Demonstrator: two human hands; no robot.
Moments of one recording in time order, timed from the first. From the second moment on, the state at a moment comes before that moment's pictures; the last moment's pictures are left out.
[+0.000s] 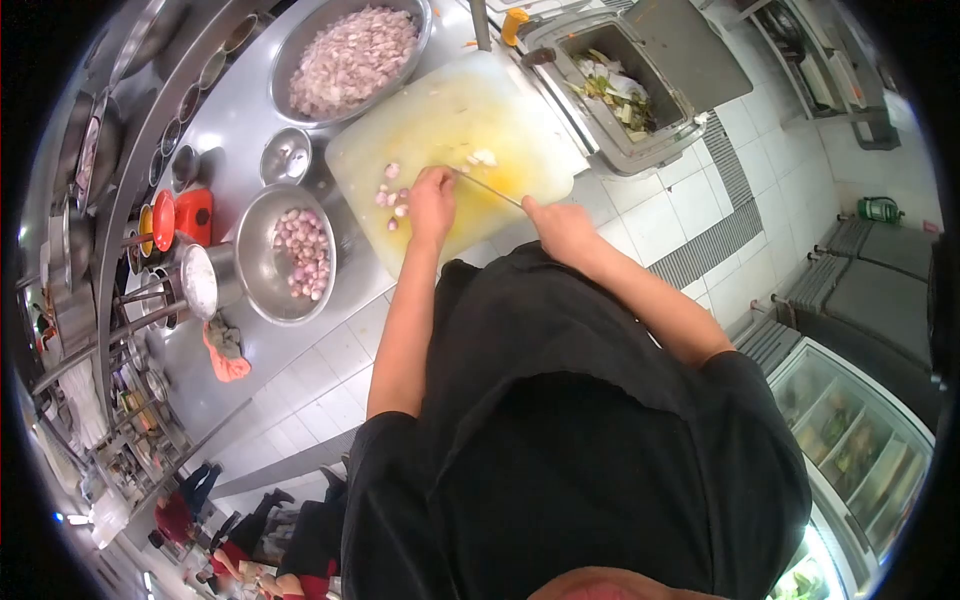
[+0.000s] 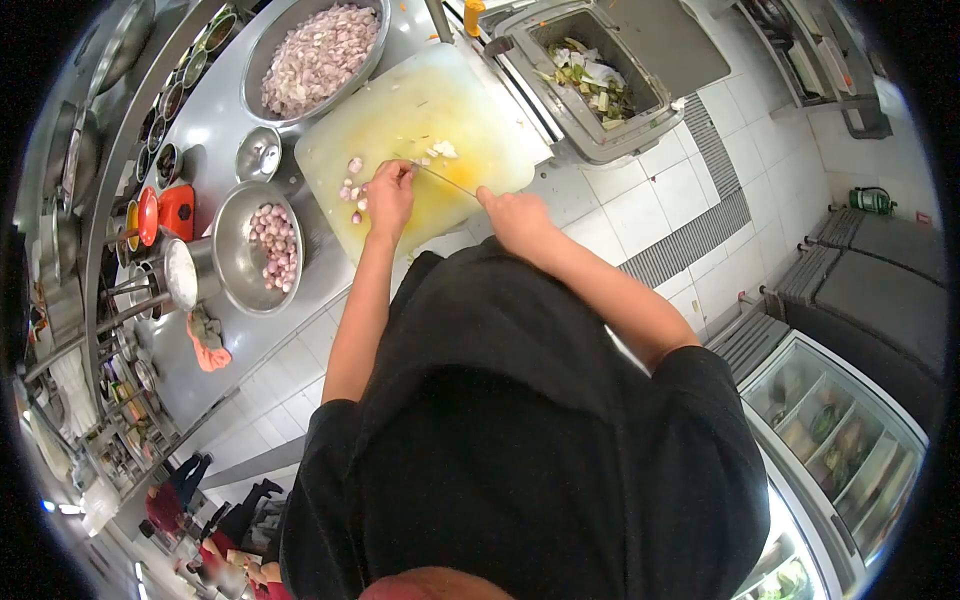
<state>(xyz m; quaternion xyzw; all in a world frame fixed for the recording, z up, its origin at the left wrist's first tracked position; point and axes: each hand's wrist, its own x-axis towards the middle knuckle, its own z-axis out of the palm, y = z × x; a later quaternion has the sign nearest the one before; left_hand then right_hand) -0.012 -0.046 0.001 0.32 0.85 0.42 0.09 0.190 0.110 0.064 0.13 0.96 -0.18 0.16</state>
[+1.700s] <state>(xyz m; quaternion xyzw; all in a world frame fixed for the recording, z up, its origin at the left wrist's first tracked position) -0.014 -0.036 -0.015 0.46 0.82 0.35 0.01 0.199 0.109 0.057 0.14 0.97 -0.16 0.14</state>
